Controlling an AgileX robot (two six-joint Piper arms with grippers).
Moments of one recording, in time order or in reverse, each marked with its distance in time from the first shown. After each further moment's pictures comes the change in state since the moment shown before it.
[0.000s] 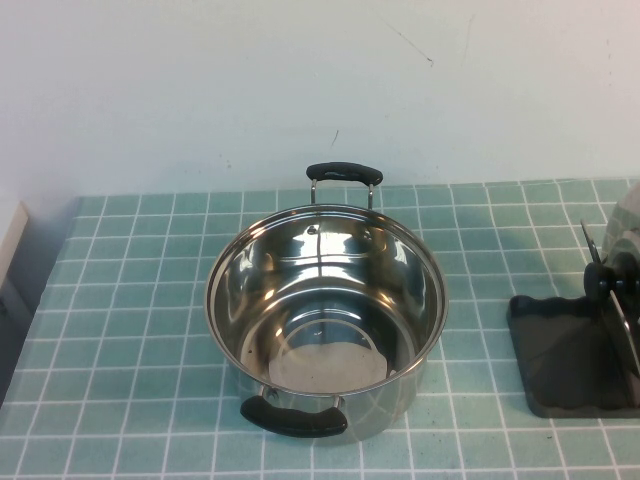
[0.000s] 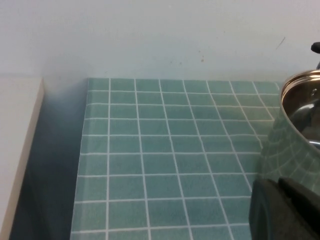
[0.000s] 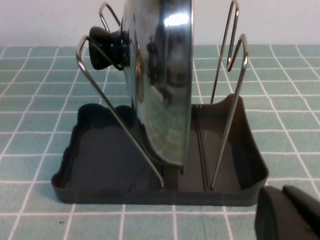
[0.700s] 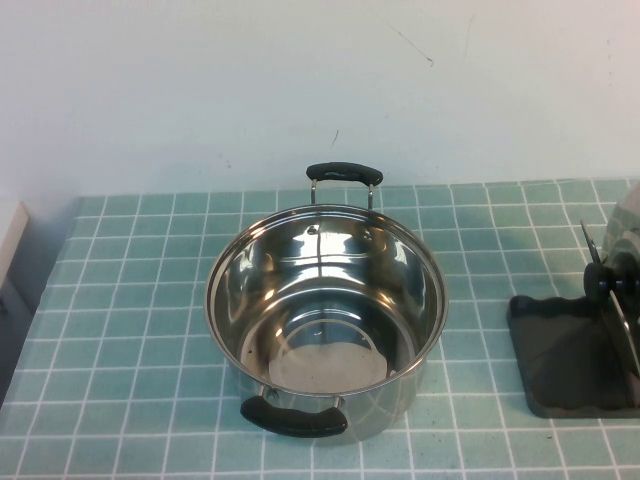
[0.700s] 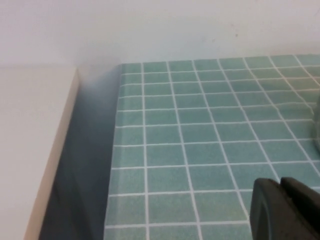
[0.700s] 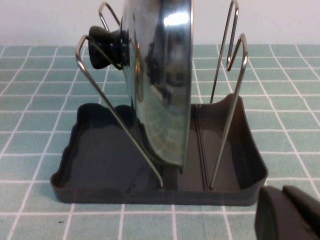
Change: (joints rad) right arm 0.000 -0.002 0.000 -0.002 0.002 0.000; left arm 0.477 -0.266 0.345 -0.754 -0.266 0.913
